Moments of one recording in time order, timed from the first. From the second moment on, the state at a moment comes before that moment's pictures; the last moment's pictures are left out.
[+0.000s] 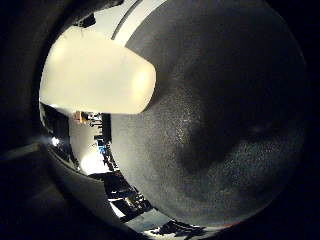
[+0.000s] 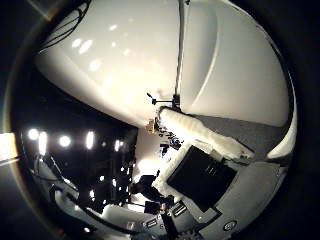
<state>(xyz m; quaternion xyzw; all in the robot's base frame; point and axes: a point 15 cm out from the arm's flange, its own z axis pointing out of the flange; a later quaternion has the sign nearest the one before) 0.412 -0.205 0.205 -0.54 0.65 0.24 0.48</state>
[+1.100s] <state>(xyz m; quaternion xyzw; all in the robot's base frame) 0.389 -0.135 0.359 -0.65 0.59 0.17 0.45</state>
